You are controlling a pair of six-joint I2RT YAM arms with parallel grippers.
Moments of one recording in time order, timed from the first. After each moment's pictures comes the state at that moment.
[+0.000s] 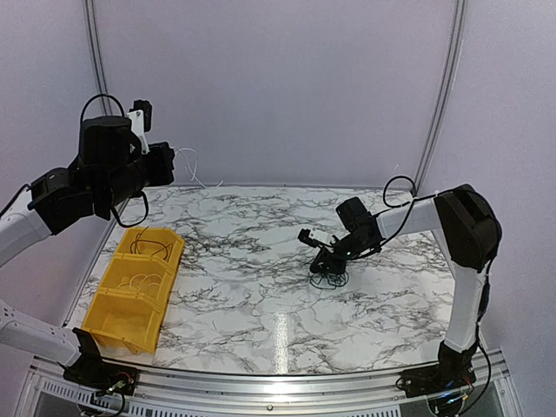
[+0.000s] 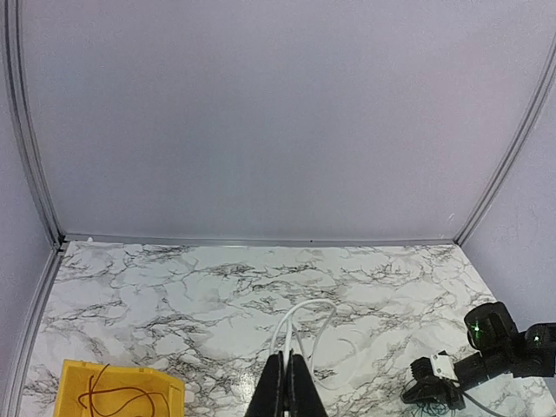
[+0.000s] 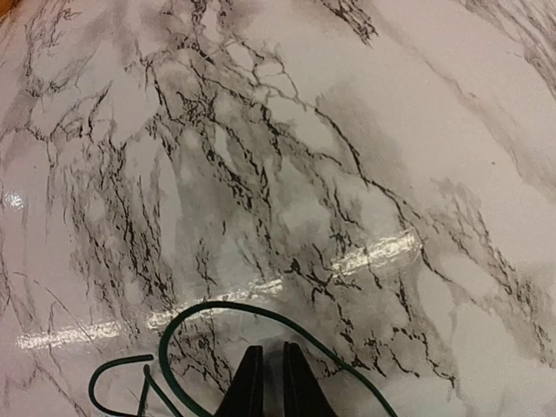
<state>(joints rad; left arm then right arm) -0.84 1.17 1.29 -0.40 -0.58 -0.37 0.49 2.00 1.19 -0.29 -0.54 -0.62</state>
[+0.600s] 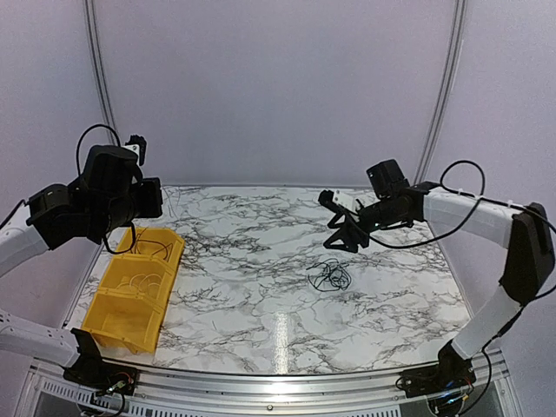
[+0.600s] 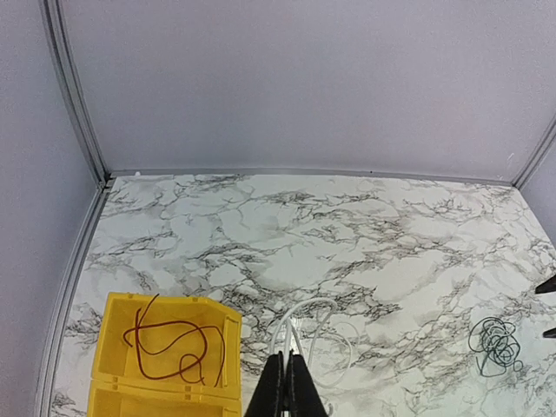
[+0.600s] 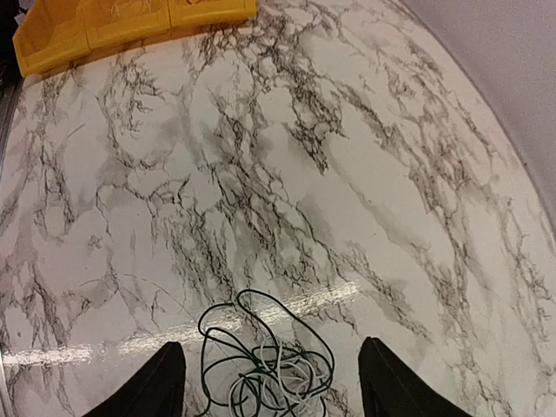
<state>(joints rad) -0.82 1.08 1.16 -0.60 -0.64 -0.44 0.46 1.60 1.19 -0.50 -0.56 -0.66</state>
